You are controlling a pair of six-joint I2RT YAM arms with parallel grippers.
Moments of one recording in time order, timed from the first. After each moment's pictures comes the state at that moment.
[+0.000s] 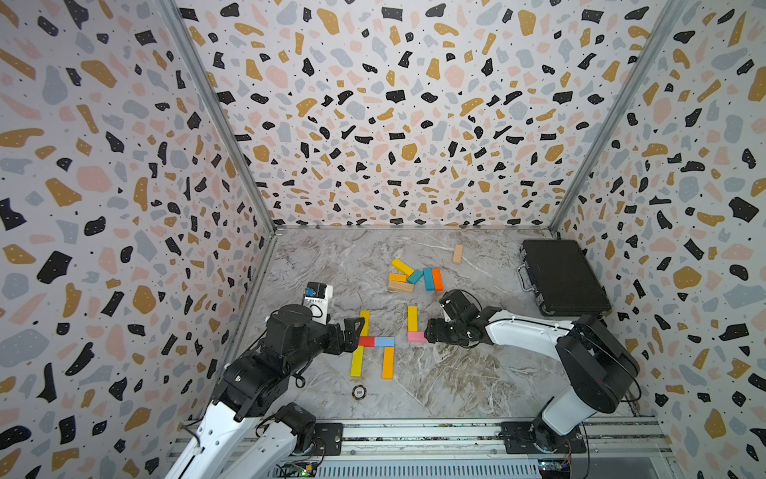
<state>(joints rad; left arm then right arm) -0.50 0.62 0.88 -0.80 0.04 -0.38 0.73 1.62 0.86 -0.31 -0.10 0.71</state>
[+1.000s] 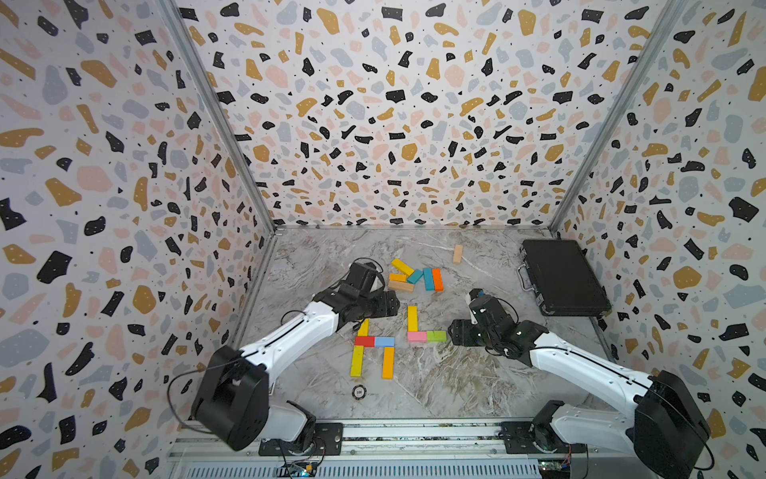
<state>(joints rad) -0.52 1.49 1.01 -0.44 0.16 -0.53 0.70 1.18 0.68 -0.41 0.05 0.59</state>
